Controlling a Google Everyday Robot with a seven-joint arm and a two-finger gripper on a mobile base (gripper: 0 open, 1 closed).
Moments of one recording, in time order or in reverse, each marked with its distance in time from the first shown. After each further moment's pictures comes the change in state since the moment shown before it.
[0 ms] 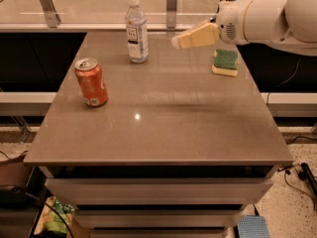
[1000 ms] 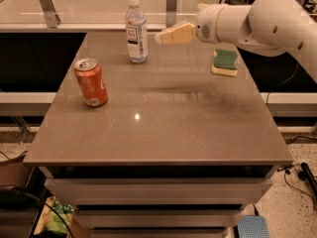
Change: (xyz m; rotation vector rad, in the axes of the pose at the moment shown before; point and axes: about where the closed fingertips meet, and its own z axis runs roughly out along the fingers) arm 0.000 -0.010 0.082 -0.054 -0.088 0.027
